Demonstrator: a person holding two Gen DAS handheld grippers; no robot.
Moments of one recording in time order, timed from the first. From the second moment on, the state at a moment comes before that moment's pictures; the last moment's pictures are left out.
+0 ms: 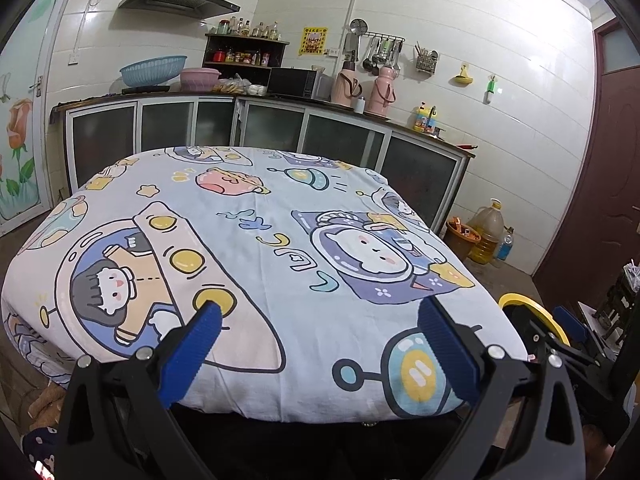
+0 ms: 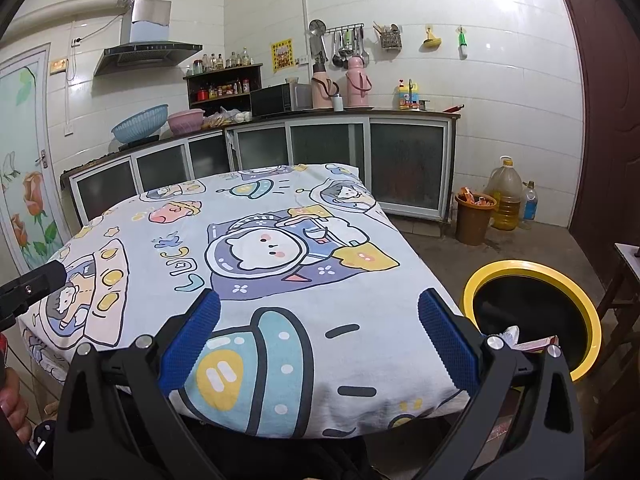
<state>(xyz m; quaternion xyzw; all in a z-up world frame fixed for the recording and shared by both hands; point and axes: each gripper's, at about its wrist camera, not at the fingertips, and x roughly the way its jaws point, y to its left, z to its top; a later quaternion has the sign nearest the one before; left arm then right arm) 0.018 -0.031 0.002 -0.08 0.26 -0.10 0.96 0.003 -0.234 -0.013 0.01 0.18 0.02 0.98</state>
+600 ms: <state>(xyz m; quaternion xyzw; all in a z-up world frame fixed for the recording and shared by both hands) 0.021 -0.033 0.001 -0.09 0.26 -0.11 0.95 0.004 -0.235 -0.016 0.02 0.18 0.02 0.98</state>
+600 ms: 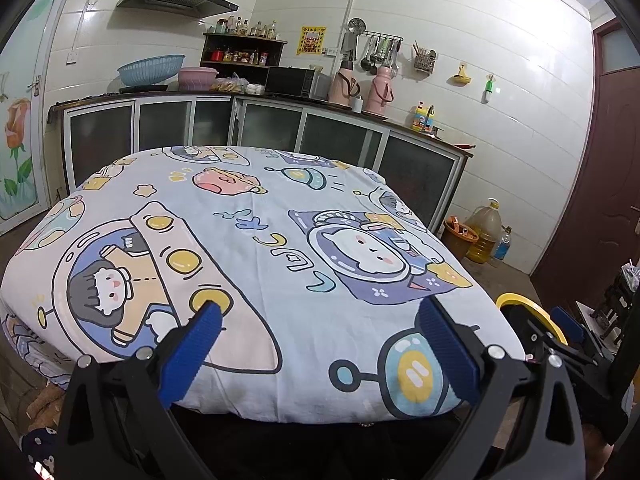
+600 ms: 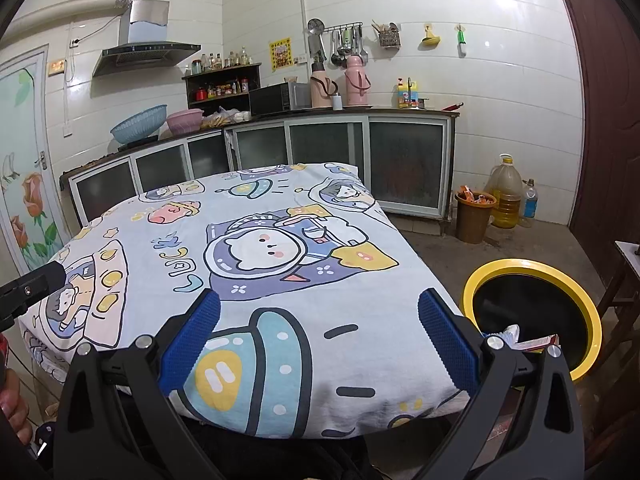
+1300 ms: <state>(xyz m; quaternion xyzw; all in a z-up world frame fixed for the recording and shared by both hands) 0.023 -0.033 -0.001 -0.09 0.27 -0.11 0.95 0.005 -0.237 -0.015 0.02 0.19 0.02 0.98</state>
